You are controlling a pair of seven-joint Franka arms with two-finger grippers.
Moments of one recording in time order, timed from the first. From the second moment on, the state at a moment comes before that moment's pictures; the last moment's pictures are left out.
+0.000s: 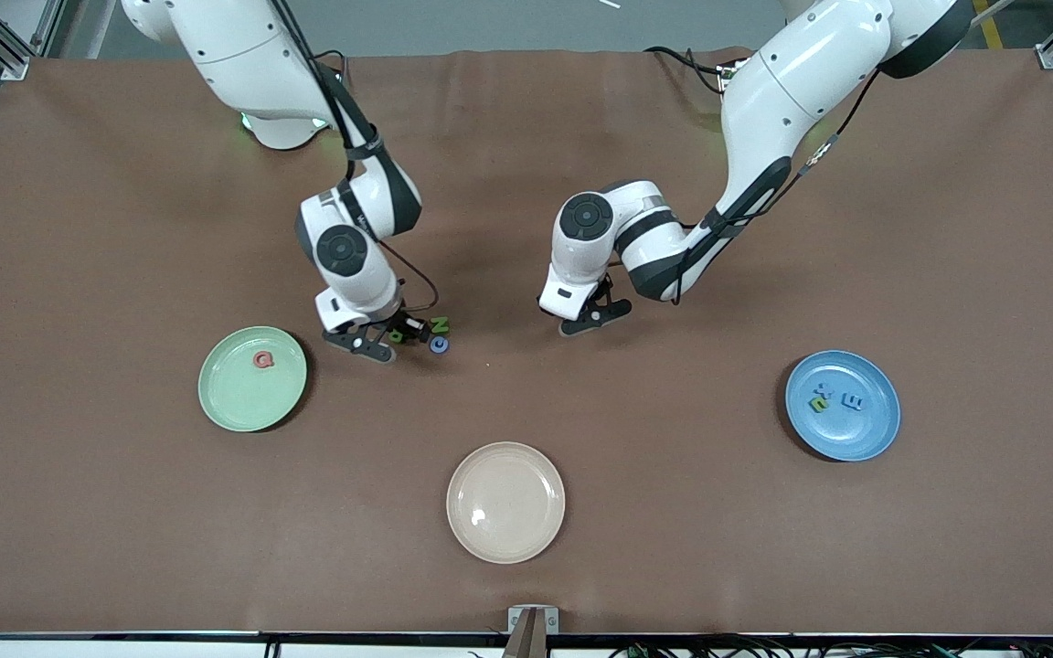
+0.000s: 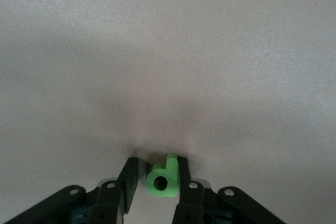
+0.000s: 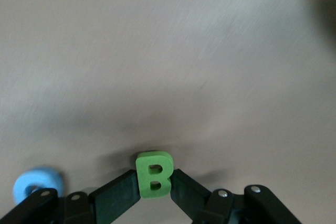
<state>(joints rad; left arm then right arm) -0.22 0.74 -0.61 -1.86 0.57 2.41 -1.49 0.58 0.48 -0.10 -2.12 0.09 2.56 0.74</state>
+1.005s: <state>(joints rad) 0.20 0.55 -0.61 -1.83 0.57 2.31 -1.24 0.22 0.47 -0.11 -2.03 0.09 2.40 0.21</state>
